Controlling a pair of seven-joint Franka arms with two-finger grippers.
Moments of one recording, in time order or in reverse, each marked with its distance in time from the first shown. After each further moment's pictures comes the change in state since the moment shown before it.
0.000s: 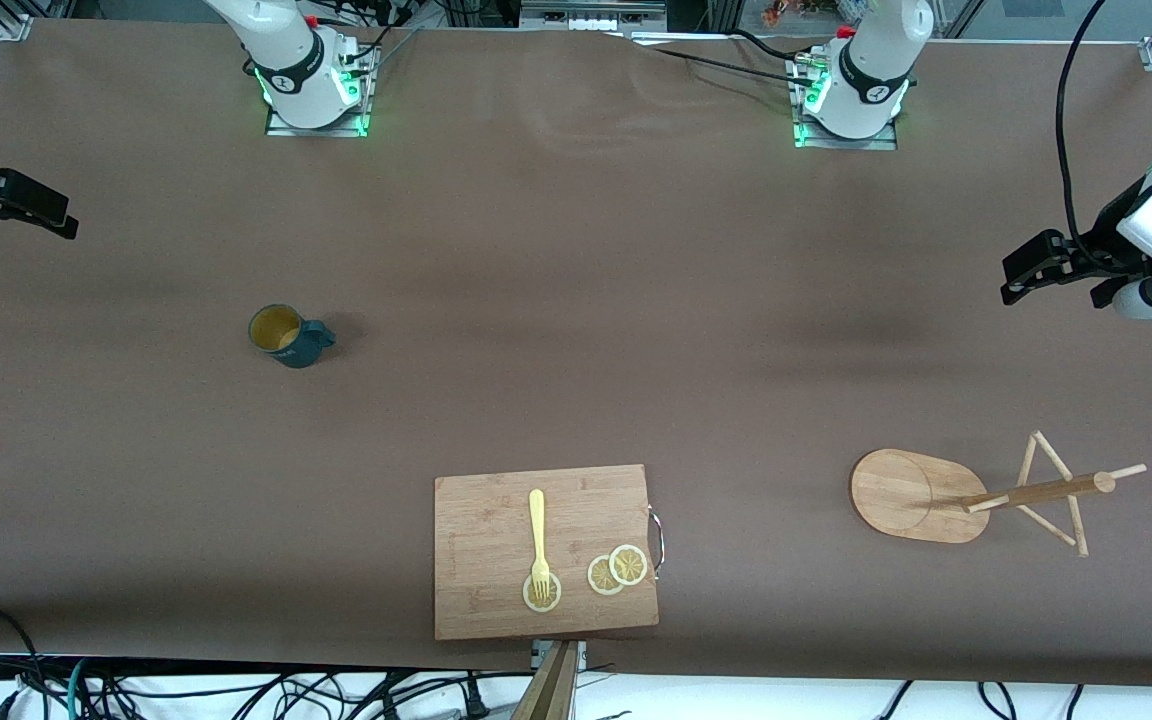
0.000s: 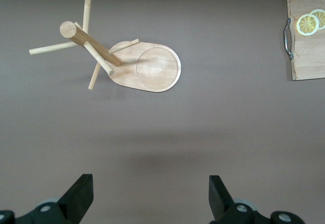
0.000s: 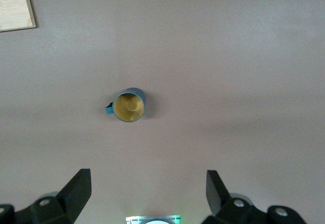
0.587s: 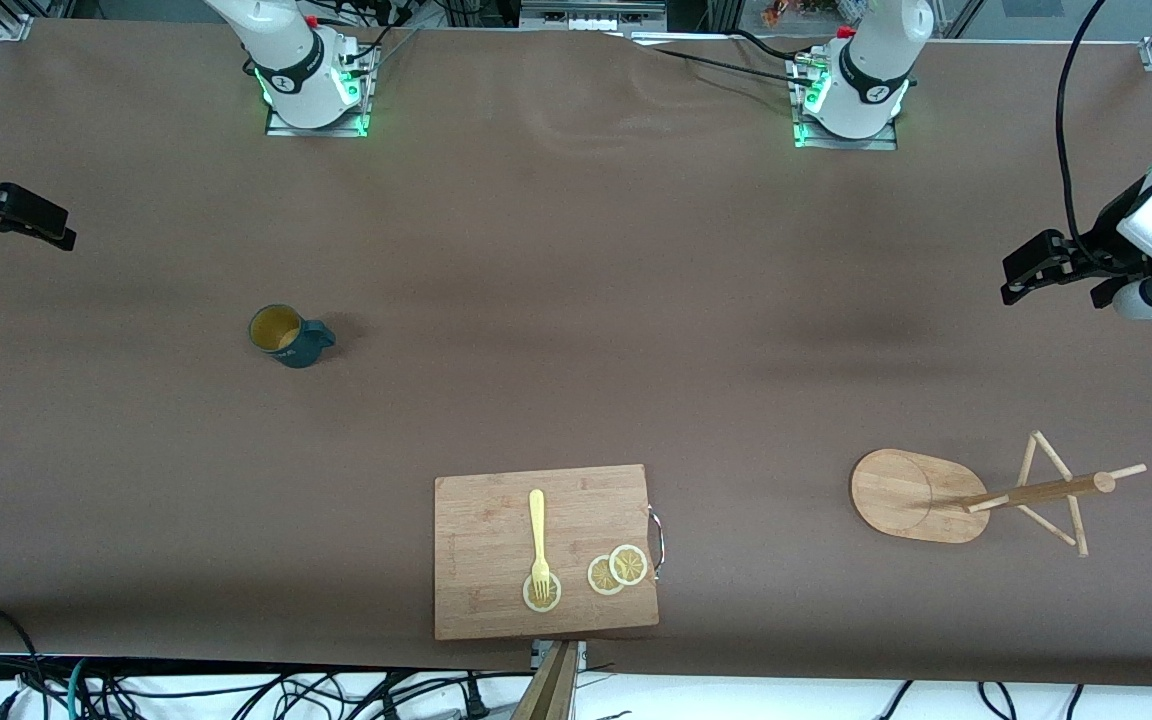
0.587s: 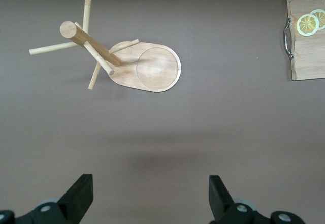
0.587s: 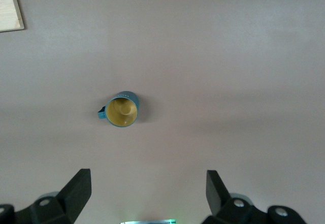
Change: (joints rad) left arm 0.000 0.000 0.000 0.000 0.000 0.000 0.000; right arm 0.000 0.034 0.000 -0.002 -0.026 0.023 0.000
